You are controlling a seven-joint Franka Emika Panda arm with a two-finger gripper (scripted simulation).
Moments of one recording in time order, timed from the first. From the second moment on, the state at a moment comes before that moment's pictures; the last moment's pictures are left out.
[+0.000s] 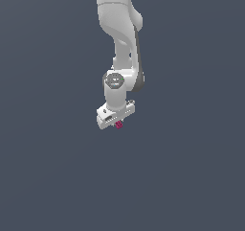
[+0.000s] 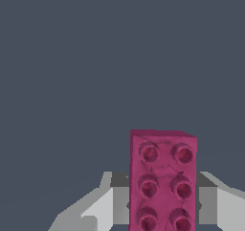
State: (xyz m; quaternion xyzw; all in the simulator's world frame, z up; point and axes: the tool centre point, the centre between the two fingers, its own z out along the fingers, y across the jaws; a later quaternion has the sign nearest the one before) arm -0.053 -0.028 0.036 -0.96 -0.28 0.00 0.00
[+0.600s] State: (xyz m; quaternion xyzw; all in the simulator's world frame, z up) arm -0.124 -0.096 0.061 -0.96 -0.27 0.00 0.00
